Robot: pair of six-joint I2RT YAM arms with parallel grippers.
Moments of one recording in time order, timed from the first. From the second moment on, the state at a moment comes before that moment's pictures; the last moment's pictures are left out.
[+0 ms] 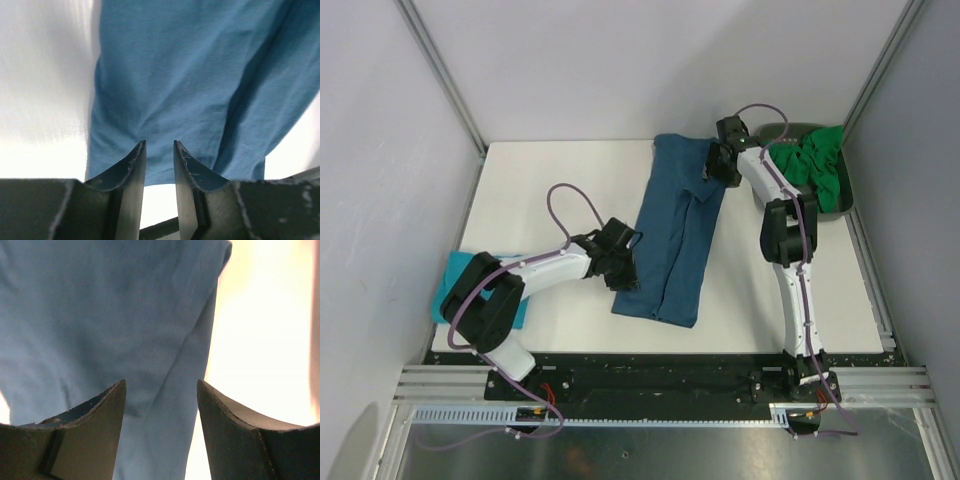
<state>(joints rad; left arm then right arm) -0.67 1.61 0.91 -0.42 0.07 -0.81 0.23 2.52 2.32 -0.77 0.07 0.45</state>
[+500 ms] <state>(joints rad) -0.74 1.53 0.94 -0.42 0.23 -0.60 0.47 1.46 1.13 -0.61 0.03 0.72</state>
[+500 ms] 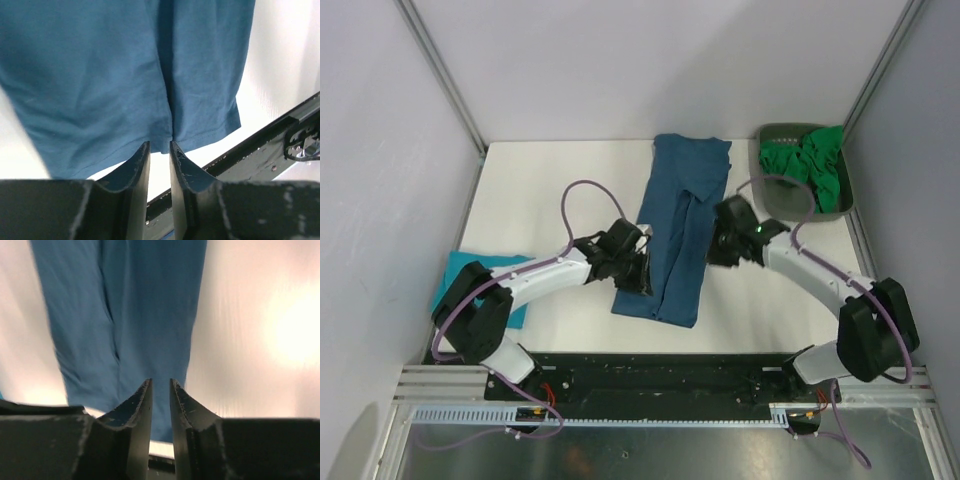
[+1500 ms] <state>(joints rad) -0.88 1.58 0.79 -0.25 0.27 -0.70 0.89 1.17 0.44 -0.26 0.06 1.23</state>
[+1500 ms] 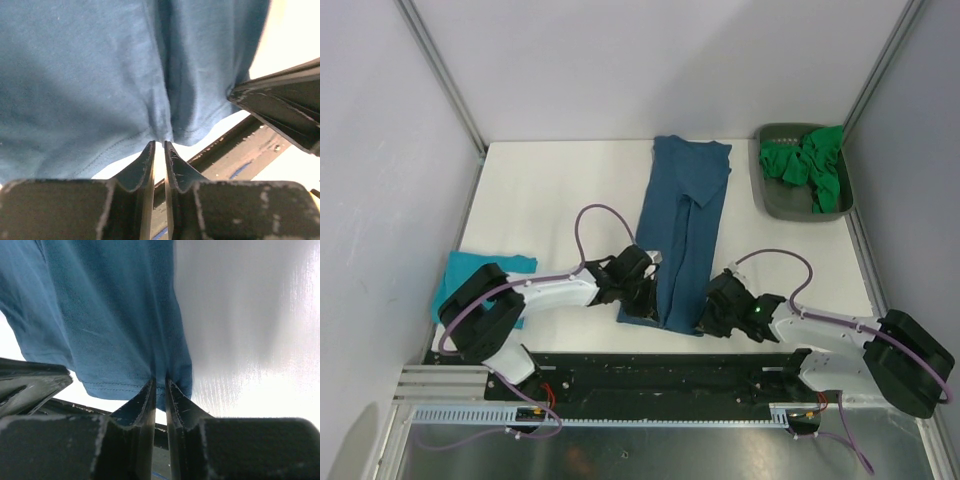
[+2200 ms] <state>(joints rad) -0.79 1.27 0.62 -0.28 0.22 -0.72 0.89 0.86 0.41 -0.51 0.12 1.24</state>
